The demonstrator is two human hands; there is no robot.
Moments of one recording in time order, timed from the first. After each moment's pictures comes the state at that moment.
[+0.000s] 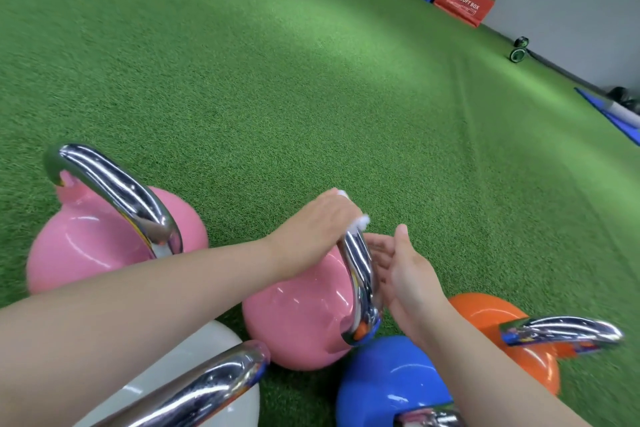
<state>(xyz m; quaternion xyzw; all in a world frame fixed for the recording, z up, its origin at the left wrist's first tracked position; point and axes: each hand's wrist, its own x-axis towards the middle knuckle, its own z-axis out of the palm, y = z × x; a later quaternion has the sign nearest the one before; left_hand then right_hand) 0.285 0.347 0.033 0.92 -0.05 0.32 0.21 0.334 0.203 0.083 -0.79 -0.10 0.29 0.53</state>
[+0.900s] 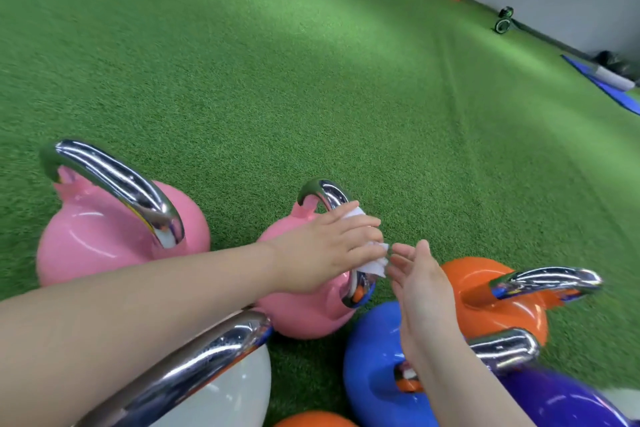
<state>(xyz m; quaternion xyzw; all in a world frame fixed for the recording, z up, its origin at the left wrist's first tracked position) 0.254 0.322 0.035 0.94 -0.24 0.24 -0.03 0.283 0.169 0.092 -0.78 0.03 0.15 0.61</state>
